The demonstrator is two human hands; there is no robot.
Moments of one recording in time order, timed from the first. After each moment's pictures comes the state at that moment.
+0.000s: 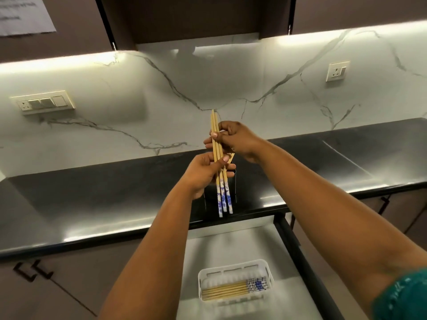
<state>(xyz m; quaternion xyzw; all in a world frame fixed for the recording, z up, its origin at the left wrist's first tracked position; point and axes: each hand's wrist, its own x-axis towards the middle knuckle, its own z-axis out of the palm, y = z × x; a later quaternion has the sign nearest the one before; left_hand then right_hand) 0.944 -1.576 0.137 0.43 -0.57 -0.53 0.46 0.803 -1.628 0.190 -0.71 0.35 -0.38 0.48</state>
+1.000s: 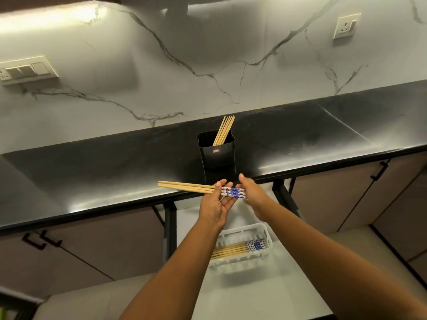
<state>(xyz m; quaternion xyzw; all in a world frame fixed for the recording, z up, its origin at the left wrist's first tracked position) 0.906 -1.519 -0.019 0.41 -0.13 -0.67 0.61 0.789 -1.542 -0.010 -0.44 0.55 -0.37 0.61</state>
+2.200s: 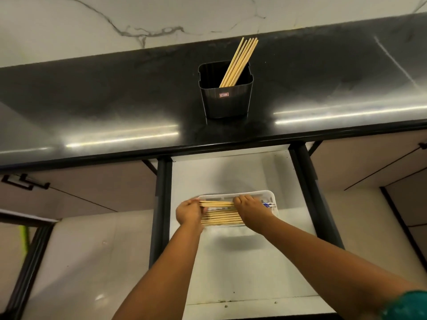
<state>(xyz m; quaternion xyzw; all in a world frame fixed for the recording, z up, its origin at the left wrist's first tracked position) 0.962 -1.520 -0.198 0.74 0.05 -0.47 0.47 0.776 -1.550 -0.220 -0.88 0.44 0.10 0.15</state>
